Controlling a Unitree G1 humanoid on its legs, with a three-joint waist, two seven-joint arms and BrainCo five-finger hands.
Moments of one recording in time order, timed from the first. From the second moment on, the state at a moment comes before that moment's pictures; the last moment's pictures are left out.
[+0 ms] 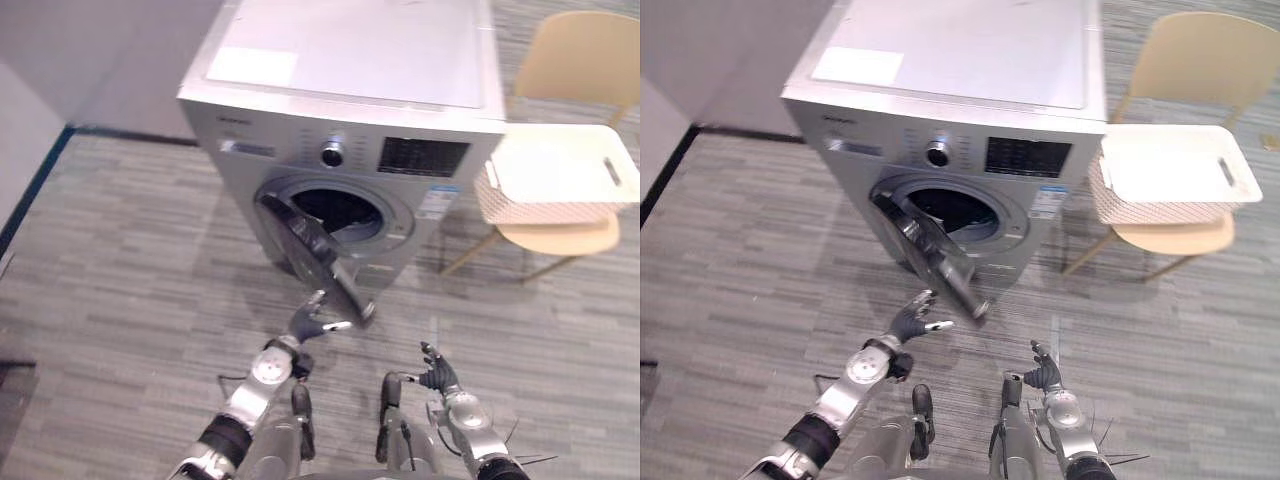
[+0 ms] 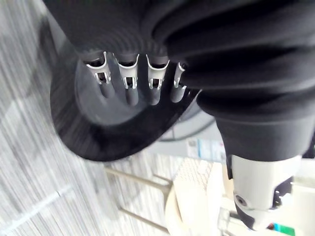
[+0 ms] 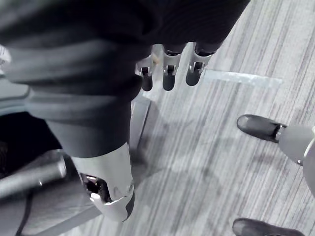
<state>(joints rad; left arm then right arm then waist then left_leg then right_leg) -0.27 0.09 -0.43 0.52 -0.12 -0.08 0.00 -0.04 -0.14 0.02 0.80 -0.06 -0.13 -0.04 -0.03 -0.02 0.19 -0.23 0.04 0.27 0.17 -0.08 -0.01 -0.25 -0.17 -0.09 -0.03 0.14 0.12</state>
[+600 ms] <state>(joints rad) -1.01 0.34 -0.20 0.94 -0.10 -0.03 0.12 0.00 -0.16 0.01 0.48 -0.01 -0.16 -0.06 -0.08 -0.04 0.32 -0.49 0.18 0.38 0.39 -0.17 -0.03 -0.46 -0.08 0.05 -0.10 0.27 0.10</state>
